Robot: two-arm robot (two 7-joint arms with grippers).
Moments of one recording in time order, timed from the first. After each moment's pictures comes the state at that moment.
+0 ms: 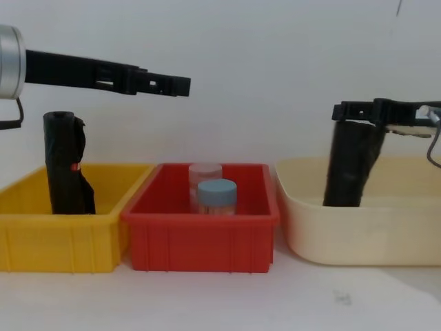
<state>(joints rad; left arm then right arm) -0.57 0.58 0.48 -1.57 -0.59 0.31 -0.50 0.50 0.33 -0.30 -1.38 0.67 0.38 0.21</state>
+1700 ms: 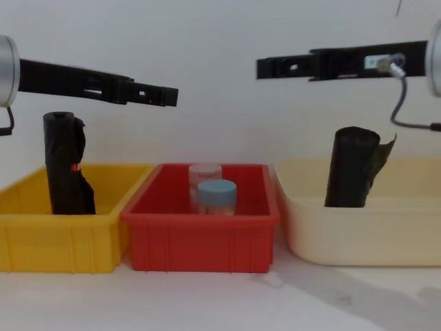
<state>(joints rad) -0.56 0.59 0.48 -1.58 -0.58 0.33 -0.45 0.45 0.42 -0.46 -1.71 0.55 0.40 0.27</state>
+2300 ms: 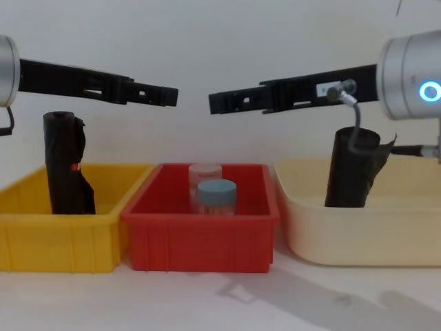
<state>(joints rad) -0.56 0.59 0.48 -1.58 -0.58 0.33 -0.45 0.46 0.39 -0.54 -1.73 0.49 0.48 0.26</state>
